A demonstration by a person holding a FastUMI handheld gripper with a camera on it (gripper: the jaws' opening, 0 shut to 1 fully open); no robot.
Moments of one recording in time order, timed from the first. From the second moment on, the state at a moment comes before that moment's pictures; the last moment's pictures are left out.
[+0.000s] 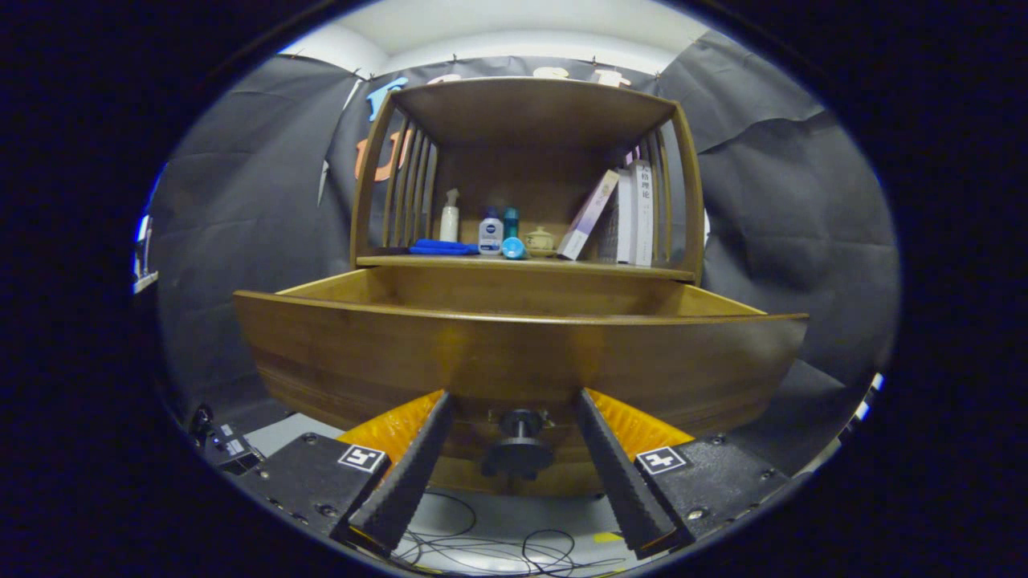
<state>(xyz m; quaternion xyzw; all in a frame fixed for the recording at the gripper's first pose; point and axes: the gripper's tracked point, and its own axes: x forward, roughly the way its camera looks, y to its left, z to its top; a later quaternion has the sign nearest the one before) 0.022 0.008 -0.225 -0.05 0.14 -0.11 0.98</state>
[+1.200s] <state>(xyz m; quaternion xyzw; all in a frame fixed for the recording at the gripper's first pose) 0.139 -0.006 -0.221 -0.06 0.18 -0.11 0.98</state>
